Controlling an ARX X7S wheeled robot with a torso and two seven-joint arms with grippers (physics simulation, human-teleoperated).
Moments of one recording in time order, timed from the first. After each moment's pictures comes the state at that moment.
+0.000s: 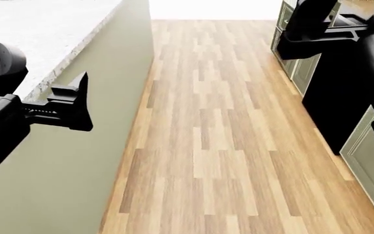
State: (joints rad) left arm -0.89 -0.93 0.06 0.67 -1.80 -0.97 -0.95; right arm 1.25 0.83 -0.35 -0.65 1.55 0.79 1.02
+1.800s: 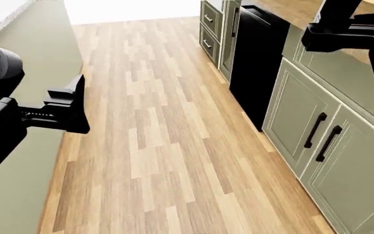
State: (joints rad) left arm -0.85 -0.96 0.05 0.68 -1.78 -0.94 -0.93; right arm 1.22 0.86 -0.37 -0.62 1.44 0.80 1.13
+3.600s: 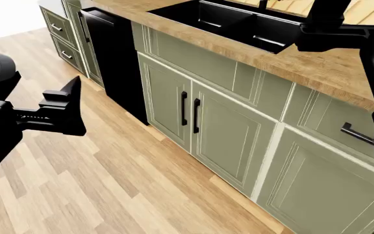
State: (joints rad) left arm -0.81 -0.99 0.03 0.70 -1.79 -0.90 -0.92; right arm 1.23 0.84 -0.39 -0.60 1.45 0.80 1.12
